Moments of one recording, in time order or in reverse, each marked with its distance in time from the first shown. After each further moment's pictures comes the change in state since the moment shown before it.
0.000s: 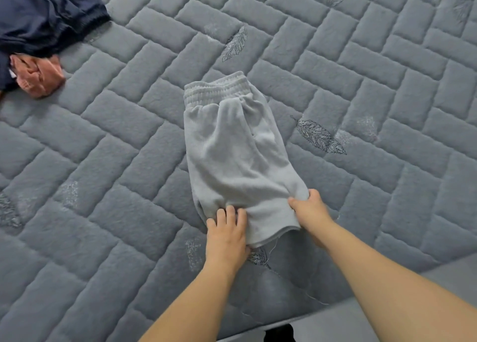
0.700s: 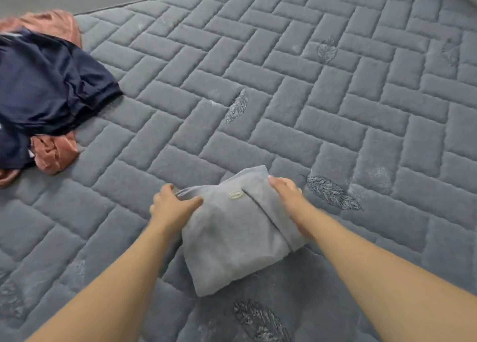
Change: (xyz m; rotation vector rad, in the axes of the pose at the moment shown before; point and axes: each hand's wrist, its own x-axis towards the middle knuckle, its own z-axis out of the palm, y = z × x) left_hand 0.125 -0.161 -0.144 -0.954 0.161 -0.560; right_hand 0.064 -0.150 0.024 0.114 -0.235 -0.044
